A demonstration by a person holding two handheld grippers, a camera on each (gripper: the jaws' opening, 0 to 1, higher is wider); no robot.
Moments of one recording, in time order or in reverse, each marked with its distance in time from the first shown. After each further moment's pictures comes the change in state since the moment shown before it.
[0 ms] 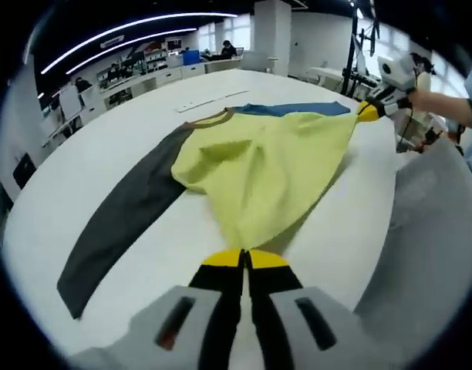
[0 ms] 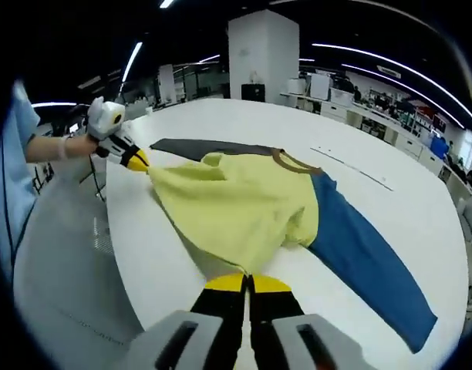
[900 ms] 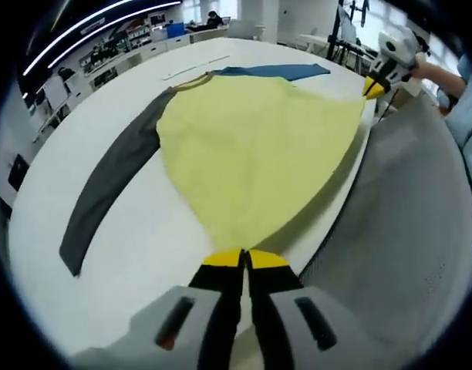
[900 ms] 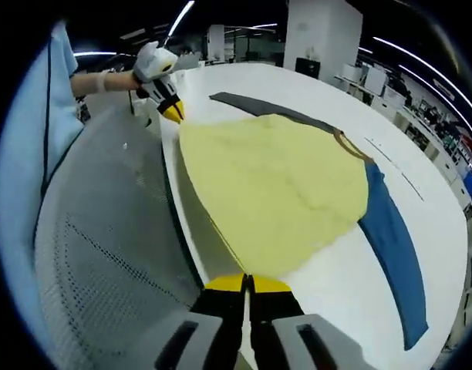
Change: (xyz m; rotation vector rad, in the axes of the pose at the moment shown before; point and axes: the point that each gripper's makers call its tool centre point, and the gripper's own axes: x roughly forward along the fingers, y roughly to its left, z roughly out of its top) left arm -0.039 -0.036 -0.058 0.069 0.208 -0.050; right arm -0.029 0.062 -0.052 -0.206 0.213 0.138
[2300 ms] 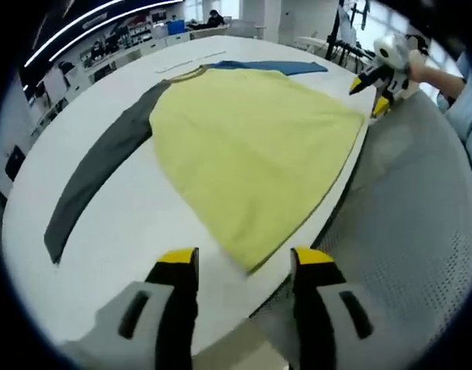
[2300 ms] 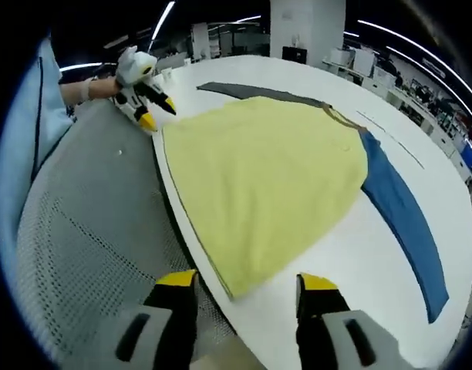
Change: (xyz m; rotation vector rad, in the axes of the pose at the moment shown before) left arm 0.011 -0.001 -0.009 -0.115 -0.093 0.013; right arm 0.007 -0.013 -0.022 0.167 -0.071 -0.038
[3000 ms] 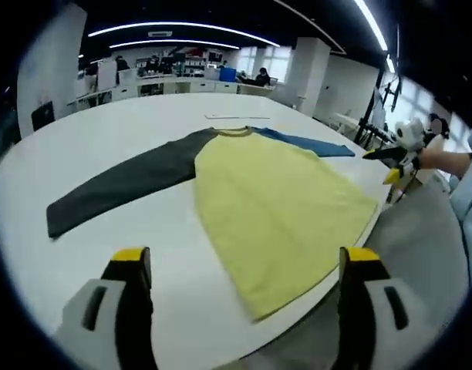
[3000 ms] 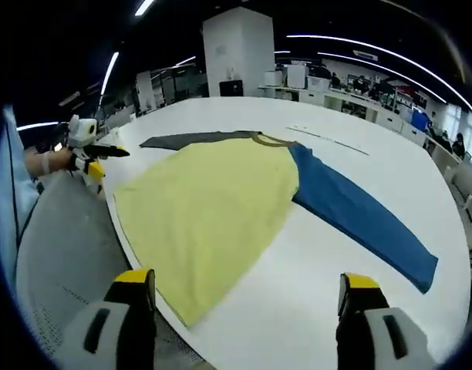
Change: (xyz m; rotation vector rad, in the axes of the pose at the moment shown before) left arm -0.015 0.015 0.049 -0.243 -0.334 0.054; right arm -0.018 -0.070 0.013 0.222 -0.171 -0.185
